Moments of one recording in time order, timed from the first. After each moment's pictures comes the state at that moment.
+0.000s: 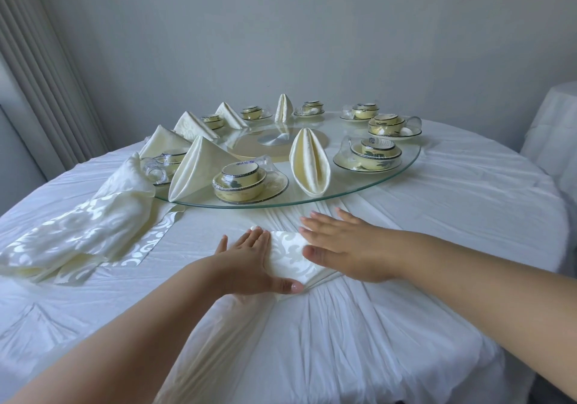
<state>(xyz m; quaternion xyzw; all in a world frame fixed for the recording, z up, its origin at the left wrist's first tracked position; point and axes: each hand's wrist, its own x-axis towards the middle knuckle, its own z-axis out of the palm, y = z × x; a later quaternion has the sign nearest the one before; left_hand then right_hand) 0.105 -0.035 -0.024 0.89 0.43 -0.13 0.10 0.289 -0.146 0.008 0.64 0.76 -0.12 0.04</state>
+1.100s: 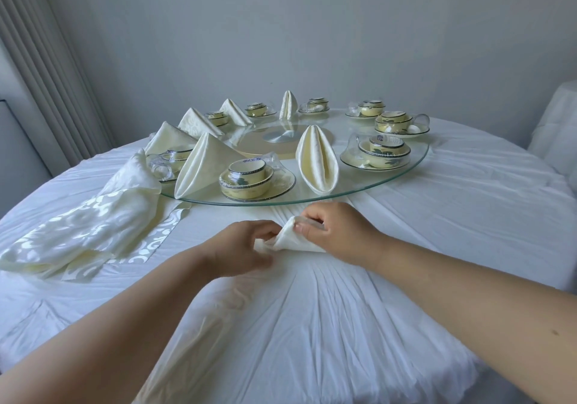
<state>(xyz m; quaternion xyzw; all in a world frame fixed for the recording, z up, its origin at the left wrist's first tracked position) 0.085 -0.003 -0.018 0.92 0.30 0.11 0.25 0.271 -0.112 -0.008 0.61 0.70 -0.08 -0.37</state>
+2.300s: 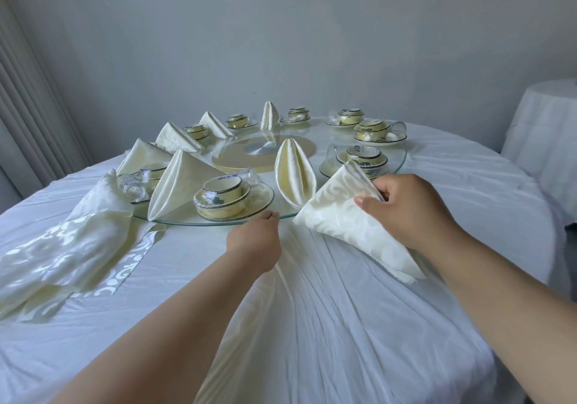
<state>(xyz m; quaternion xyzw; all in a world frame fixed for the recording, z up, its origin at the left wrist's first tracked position) 0.176 -0.005 -0.013 0.89 0.45 0.06 0.01 0.346 -0.164 0.033 0.75 0.51 0.06 -0.41</state>
